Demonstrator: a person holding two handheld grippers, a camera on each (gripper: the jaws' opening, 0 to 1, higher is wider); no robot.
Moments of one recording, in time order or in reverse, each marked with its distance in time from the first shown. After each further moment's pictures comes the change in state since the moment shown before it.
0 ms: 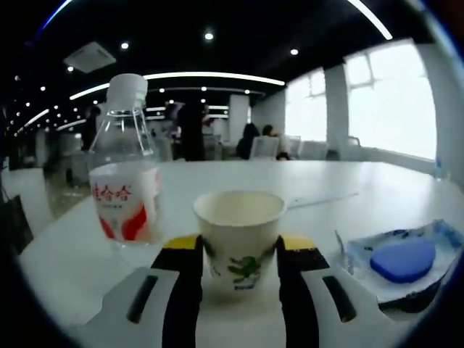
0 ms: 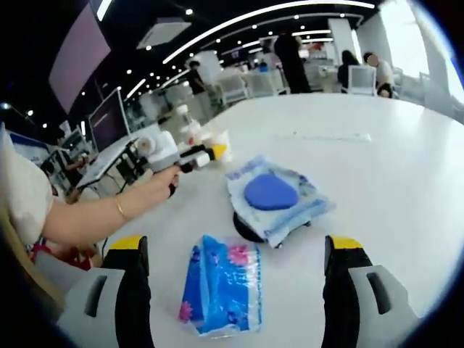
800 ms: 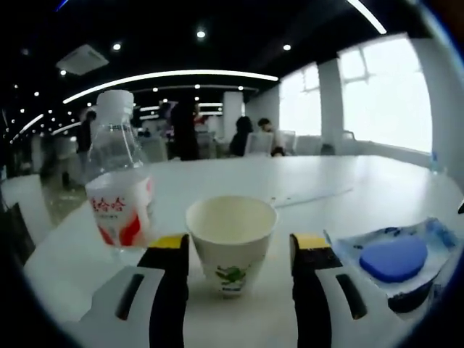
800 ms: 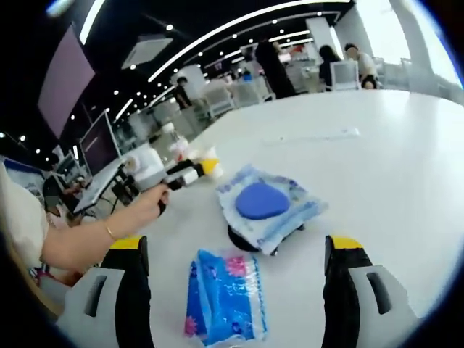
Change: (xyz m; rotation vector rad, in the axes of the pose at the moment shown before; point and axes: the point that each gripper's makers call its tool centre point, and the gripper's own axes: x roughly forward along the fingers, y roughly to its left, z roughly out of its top) left arm -0.011 -0.011 0.006 0.016 0.038 -0.032; right arm 0.002 -0.010 0.009 0.121 -0.079 -0.038
